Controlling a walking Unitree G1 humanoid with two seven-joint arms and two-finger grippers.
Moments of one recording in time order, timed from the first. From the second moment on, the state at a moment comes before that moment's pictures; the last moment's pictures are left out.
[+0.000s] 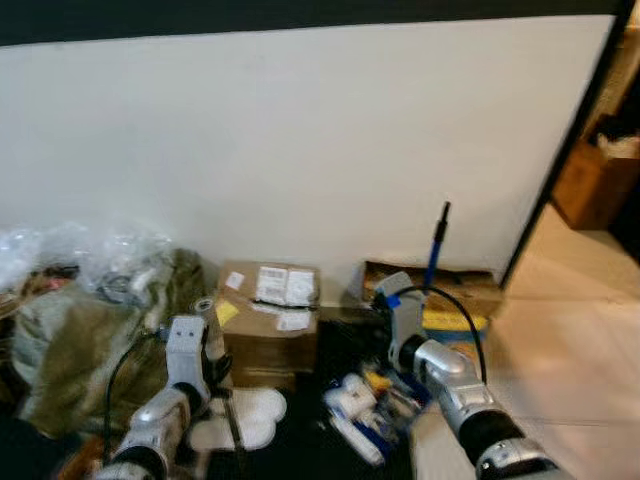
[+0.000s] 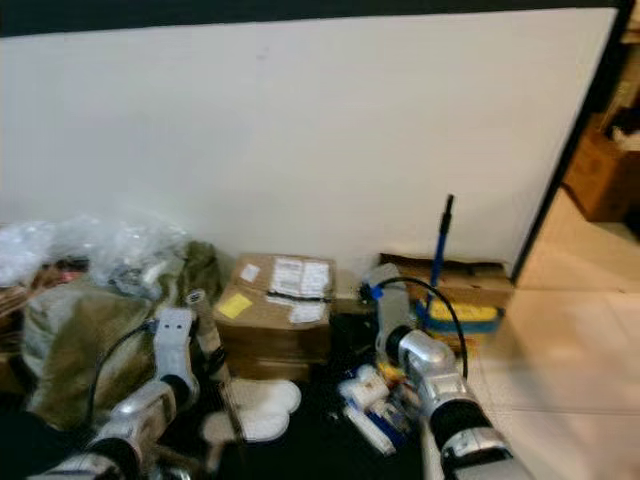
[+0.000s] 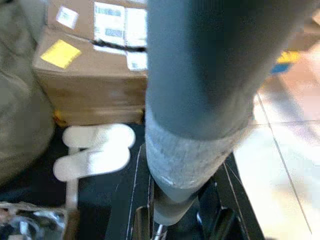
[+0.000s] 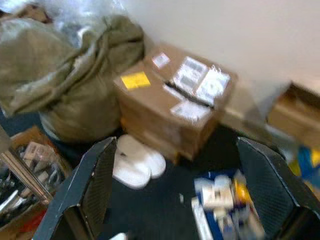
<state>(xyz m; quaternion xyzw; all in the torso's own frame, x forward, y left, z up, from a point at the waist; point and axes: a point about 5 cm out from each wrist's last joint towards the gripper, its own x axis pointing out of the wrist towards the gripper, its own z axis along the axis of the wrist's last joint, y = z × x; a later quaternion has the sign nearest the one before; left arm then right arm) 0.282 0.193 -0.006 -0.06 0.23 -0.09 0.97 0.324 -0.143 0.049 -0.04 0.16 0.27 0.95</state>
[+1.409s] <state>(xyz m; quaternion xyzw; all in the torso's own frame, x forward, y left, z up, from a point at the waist) 0.295 0.213 0.014 -0.06 0.18 -0.06 0.98 0.321 -0.125 0.053 -0.05 0.15 0.35 0.92</state>
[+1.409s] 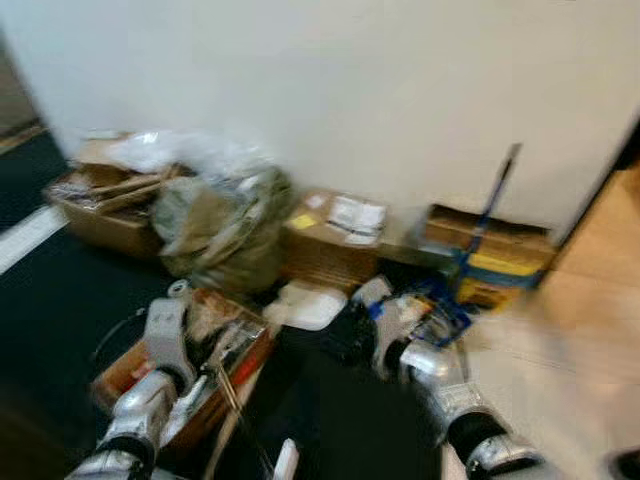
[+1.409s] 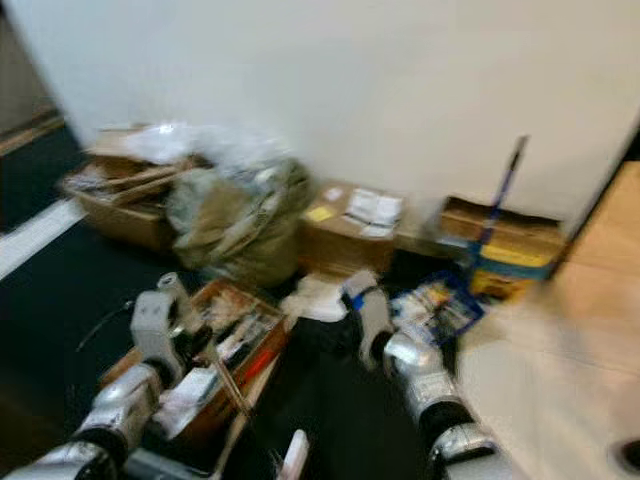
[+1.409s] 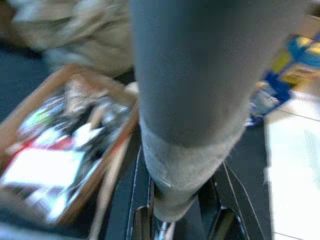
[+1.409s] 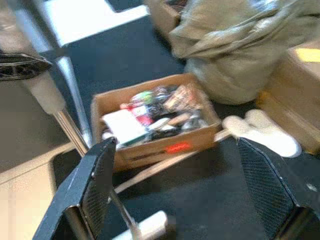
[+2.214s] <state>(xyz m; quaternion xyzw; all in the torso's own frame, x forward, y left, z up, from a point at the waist) 0.287 0.236 0.010 -0.02 0.19 0.04 0.98 0.316 -0.126 0.053 -0.05 0.14 0.39 0.91</state>
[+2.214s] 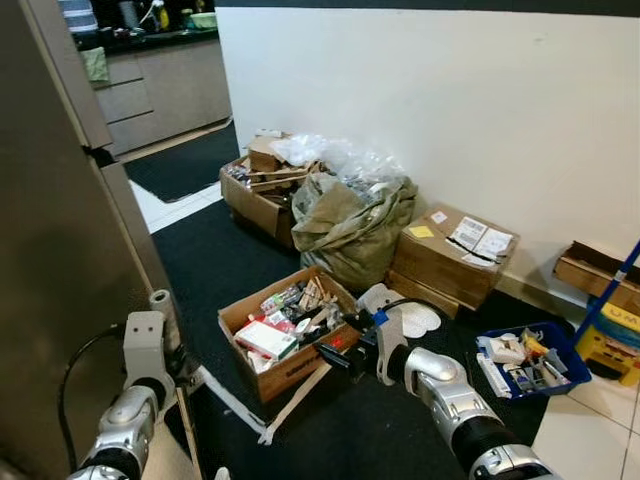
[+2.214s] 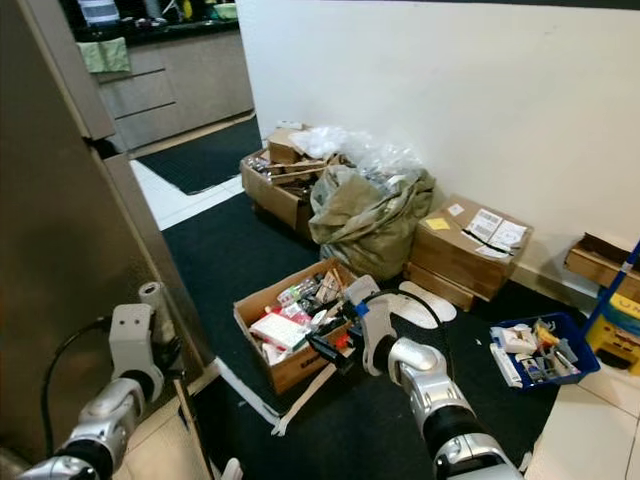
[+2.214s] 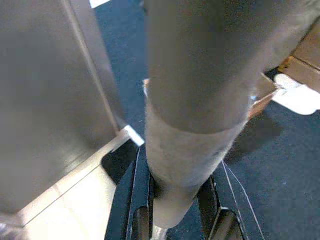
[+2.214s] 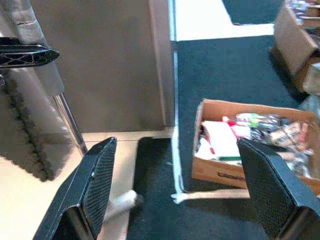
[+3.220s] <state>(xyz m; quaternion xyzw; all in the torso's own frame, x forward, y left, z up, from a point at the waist) 0.256 0.231 -0.022 -0.01 0.26 0.05 0.96 0.257 -0.210 -0.024 0.06 0.30 0.10 0.95</state>
